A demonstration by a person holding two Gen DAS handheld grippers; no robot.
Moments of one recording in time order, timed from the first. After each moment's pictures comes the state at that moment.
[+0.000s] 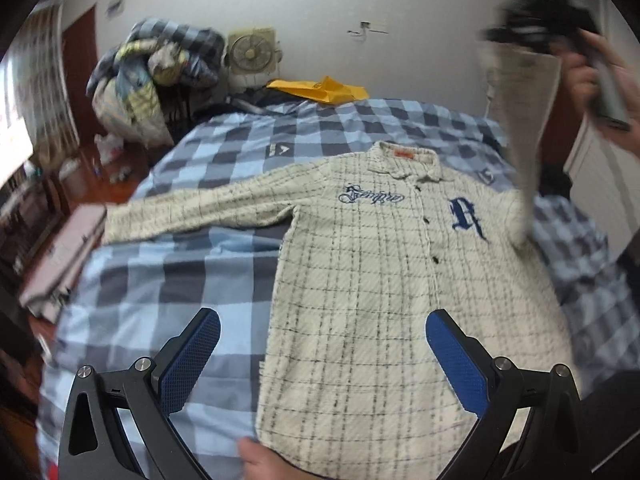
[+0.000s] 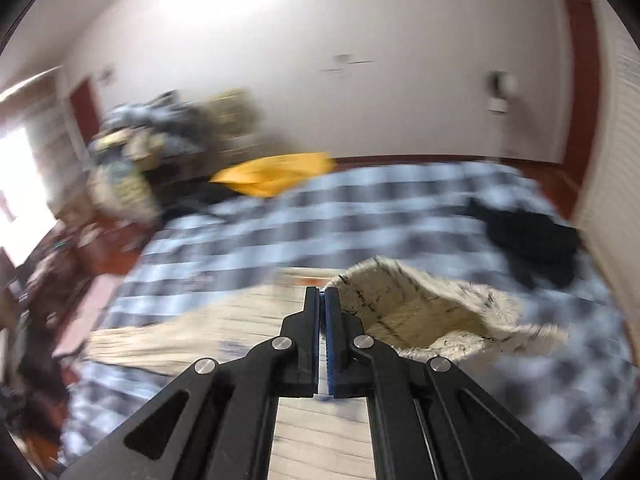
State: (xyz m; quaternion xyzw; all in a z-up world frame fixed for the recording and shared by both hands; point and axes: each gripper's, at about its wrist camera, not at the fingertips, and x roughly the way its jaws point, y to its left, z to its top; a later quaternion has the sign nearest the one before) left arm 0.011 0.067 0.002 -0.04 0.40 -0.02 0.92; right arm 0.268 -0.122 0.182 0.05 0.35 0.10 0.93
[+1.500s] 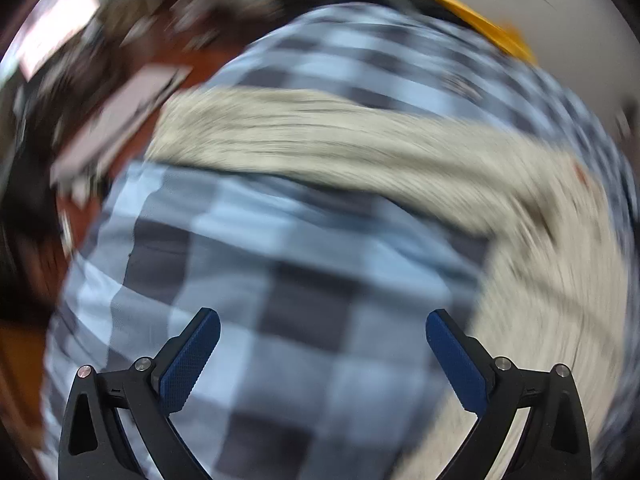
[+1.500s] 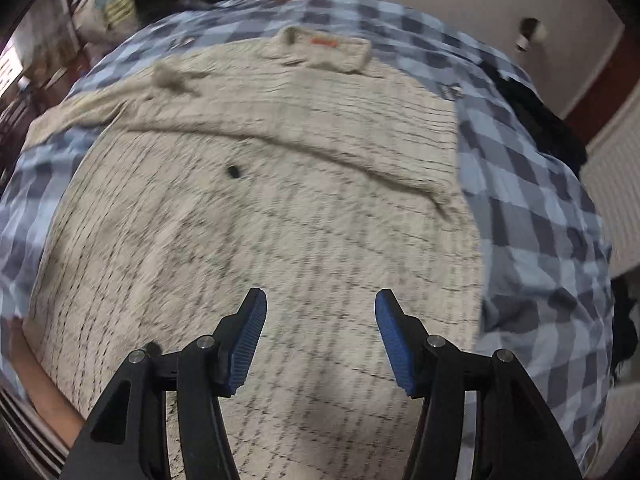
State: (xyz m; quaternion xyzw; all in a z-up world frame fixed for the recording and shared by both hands) left arm 0.182 0.293 -0.104 -0.19 0.56 0.15 0.79; right arm 0.105 -0.207 -0.083 -0.12 0.54 0.03 0.84
